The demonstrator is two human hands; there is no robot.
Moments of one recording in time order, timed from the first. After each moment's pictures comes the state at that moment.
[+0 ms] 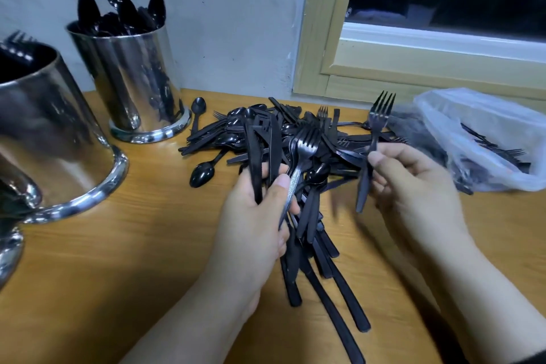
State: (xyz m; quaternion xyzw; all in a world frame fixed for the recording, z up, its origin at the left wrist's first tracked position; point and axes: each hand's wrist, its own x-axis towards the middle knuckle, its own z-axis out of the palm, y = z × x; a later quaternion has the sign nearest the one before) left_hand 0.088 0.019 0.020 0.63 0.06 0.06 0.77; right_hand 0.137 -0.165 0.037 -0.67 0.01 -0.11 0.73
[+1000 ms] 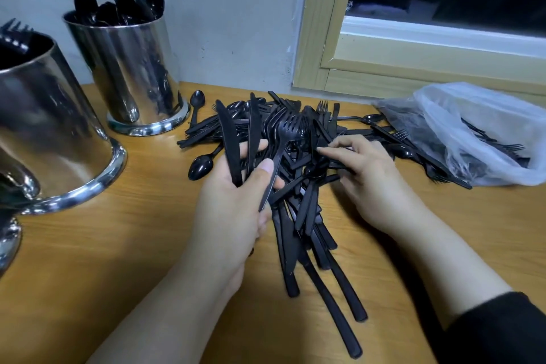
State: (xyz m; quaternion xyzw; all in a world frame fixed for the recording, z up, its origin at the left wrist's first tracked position) left_hand 0.093 0.033 0.022 0.63 0.08 0.11 0.77; right_hand 0.175 -0.170 0.010 -0.95 -0.21 -0.12 0.22
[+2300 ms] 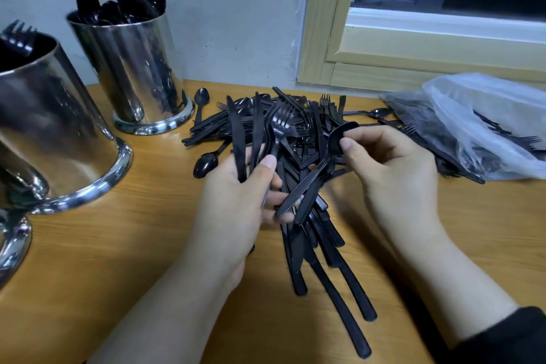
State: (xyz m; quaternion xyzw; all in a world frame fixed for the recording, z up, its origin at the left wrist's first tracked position) left_hand 0.096 0.035 0.022 0.62 0.07 0.08 0.78; right_hand 0.149 -0.142 0.024 -0.78 -0.07 -0.23 0.58
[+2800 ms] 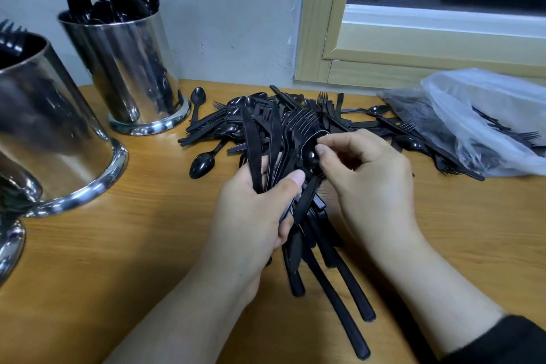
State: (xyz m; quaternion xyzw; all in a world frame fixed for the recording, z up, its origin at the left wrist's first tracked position) left_hand 0.091 0.021 0.013 0.65 0.06 0.05 0.76; right_hand 0.141 -0.121 0.019 -0.83 -0.11 -0.27 0.47
